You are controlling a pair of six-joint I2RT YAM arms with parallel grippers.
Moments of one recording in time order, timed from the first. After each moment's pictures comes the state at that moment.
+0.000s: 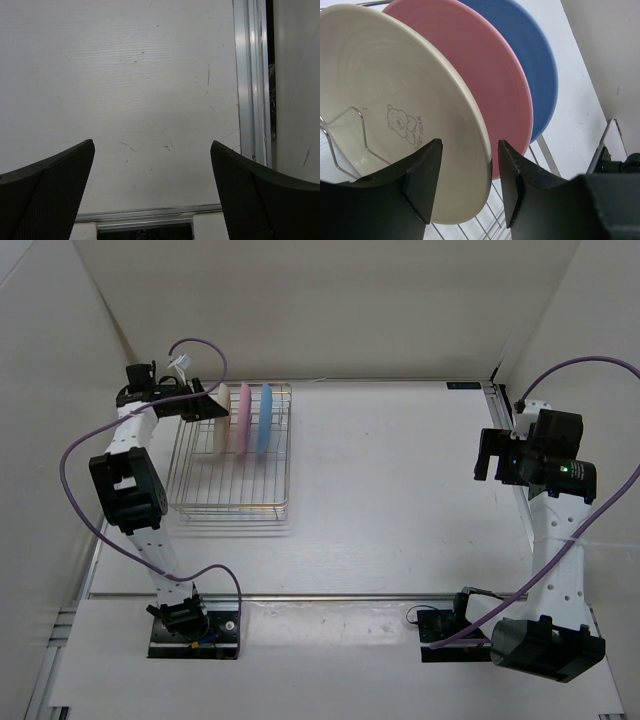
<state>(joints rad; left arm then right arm) 0.23 2.05 1.75 -0.52 1.06 0.05 -0.20 1.08 1.29 -1.00 -0.11 -0.11</state>
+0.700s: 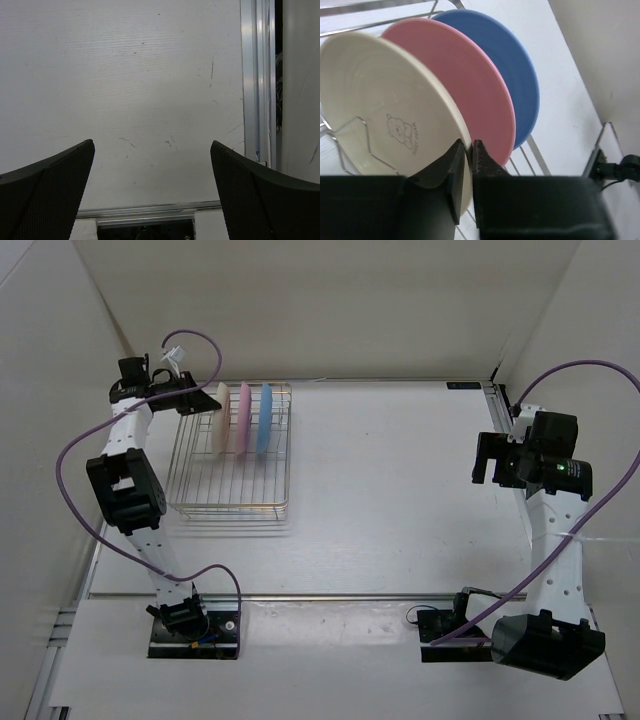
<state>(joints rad) 0.25 2.05 1.82 -0.54 1.08 0.03 -0.20 1.09 1.26 -1.00 -0.11 -0.11</state>
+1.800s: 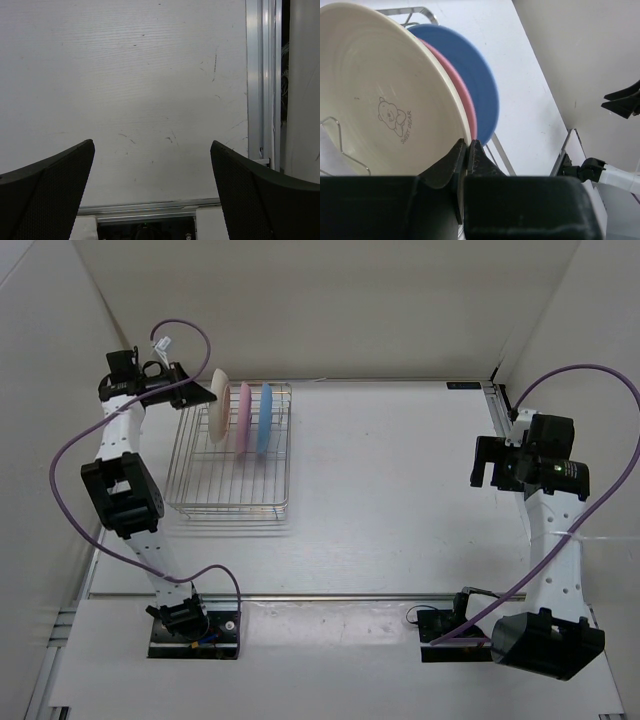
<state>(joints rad) 0.27 2.02 1.85 -0.56 1.16 -0.11 -0.20 1.09 1.23 -1.00 -0.11 -0.11</state>
